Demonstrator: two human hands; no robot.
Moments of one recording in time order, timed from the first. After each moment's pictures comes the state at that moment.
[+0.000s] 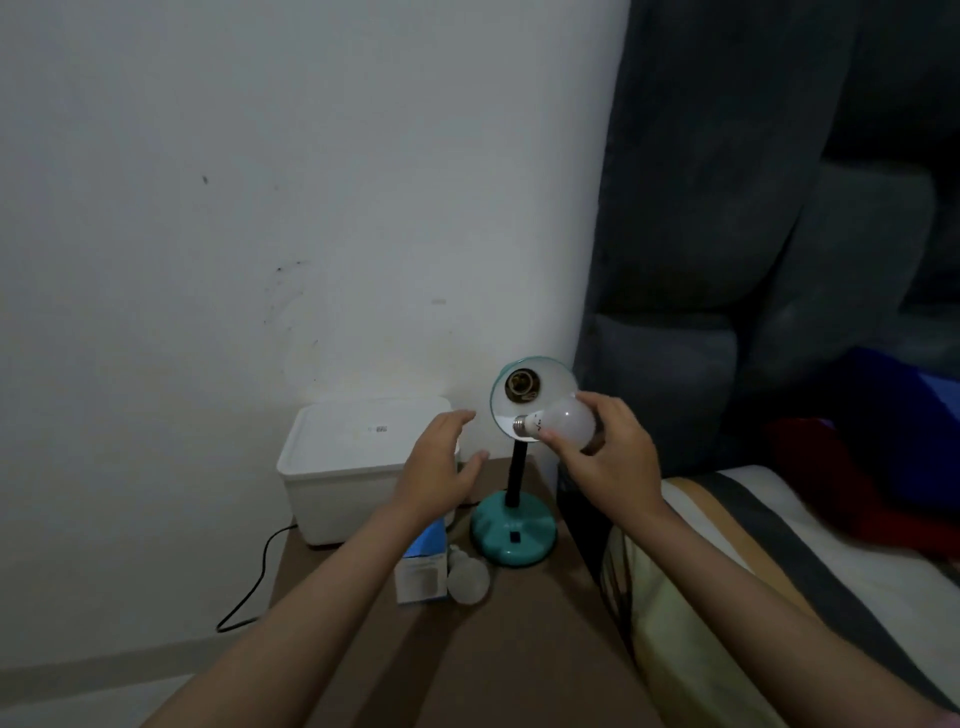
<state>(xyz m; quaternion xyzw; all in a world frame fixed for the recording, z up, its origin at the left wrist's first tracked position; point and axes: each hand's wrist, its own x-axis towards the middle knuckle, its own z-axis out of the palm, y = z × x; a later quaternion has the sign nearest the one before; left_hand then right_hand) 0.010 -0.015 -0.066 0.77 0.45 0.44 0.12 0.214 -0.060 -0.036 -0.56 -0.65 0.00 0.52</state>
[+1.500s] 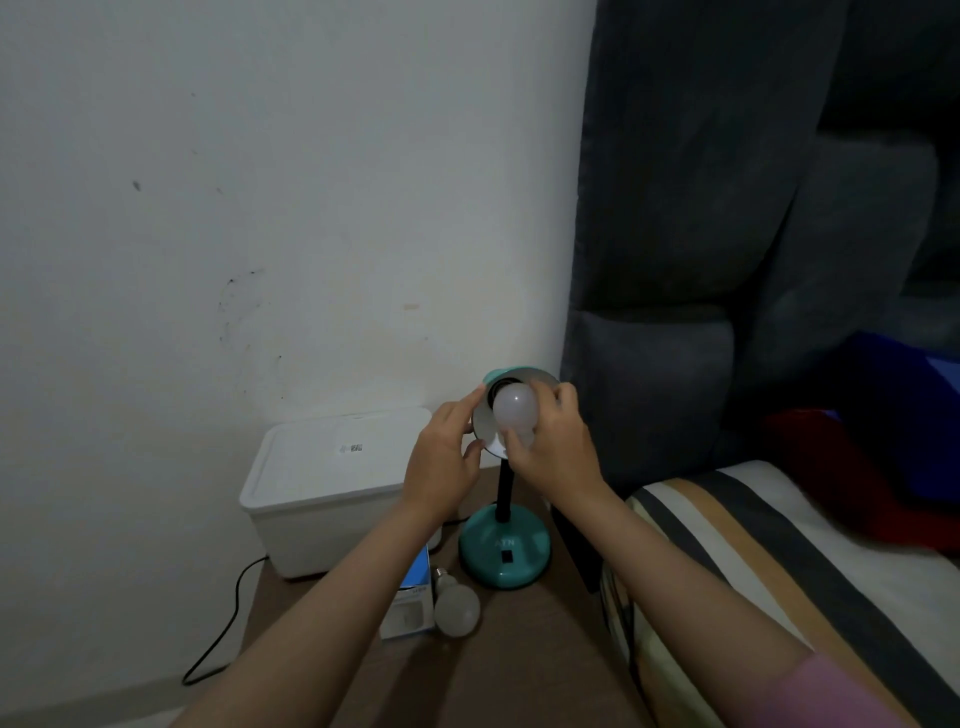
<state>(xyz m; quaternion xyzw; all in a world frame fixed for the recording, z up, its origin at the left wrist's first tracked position) 0.045 0.035 -0.067 0.77 0.40 0.48 0.09 0.193 0.011 -0.052 -0.58 -0.68 -0.01 0.45</state>
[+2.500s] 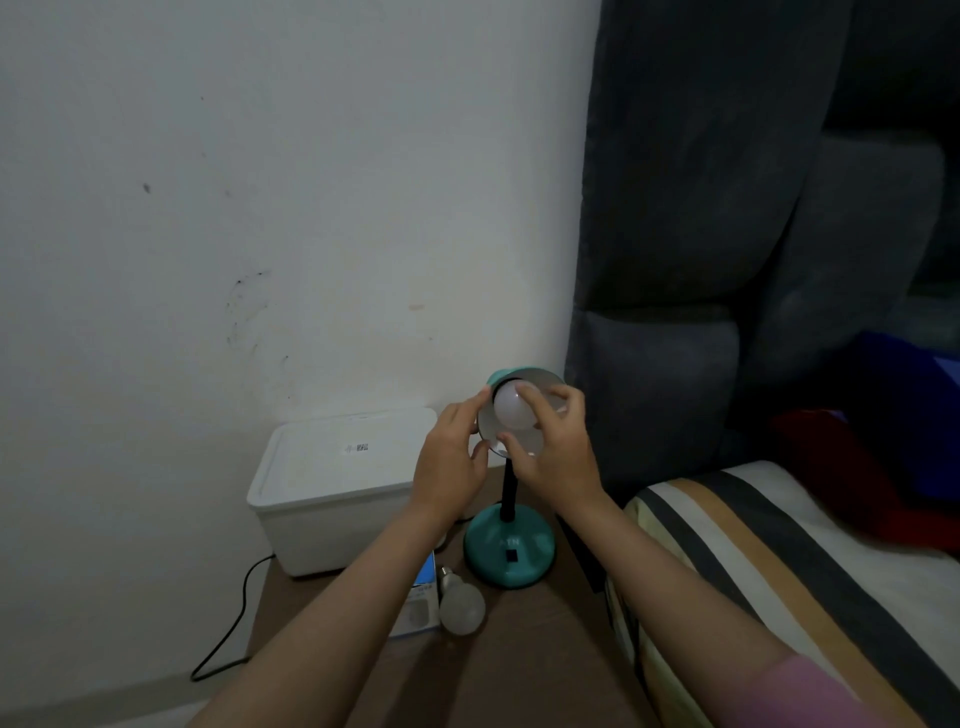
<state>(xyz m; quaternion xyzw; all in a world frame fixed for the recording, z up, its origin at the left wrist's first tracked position) 0.049 0.031 -0.069 0.76 0.41 0.49 0.10 0.194 0.016 -0.070 -0.51 -0.69 -0.03 0.51</state>
